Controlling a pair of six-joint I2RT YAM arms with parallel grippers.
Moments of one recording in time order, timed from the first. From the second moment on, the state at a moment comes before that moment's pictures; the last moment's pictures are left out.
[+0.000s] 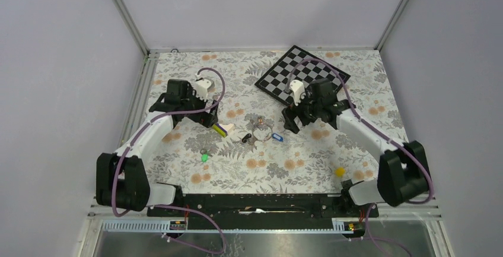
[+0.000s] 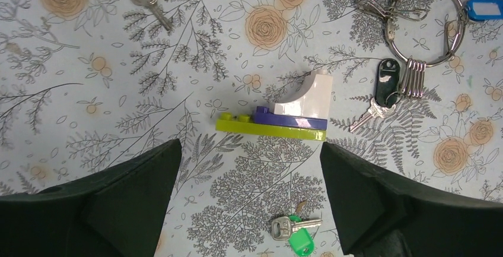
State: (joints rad) left arm -0.15 1.29 0.89 -0.42 0.38 0.27; right arm 0.38 1.35 0.91 -0.39 -0.43 -0.33
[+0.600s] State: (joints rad) left arm -0.16 1.45 0.98 -0.38 0.39 0.28; right arm 0.56 1.92 1.31 -0.41 -0.35 -0.24
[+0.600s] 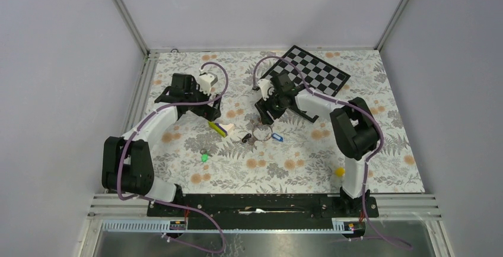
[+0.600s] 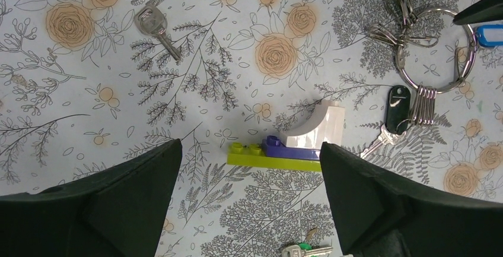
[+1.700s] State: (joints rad) left arm -0.16 1.45 0.97 -0.33 0.36 0.23; right arm 0.58 2.10 1.47 -0.41 -0.31 -0.11
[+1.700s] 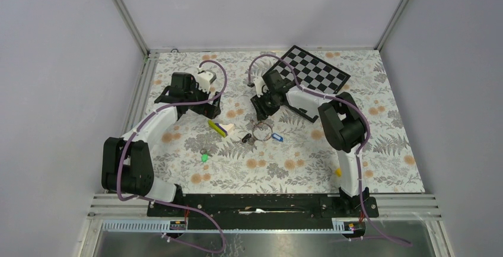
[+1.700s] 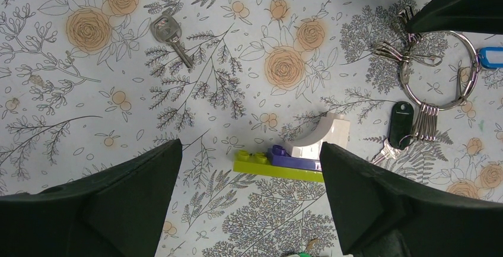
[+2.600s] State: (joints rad) left arm -0.16 1.45 0.97 -0.32 0.36 0.23; right arm 0.61 2.06 1.45 -0.47 -0.22 -0.20
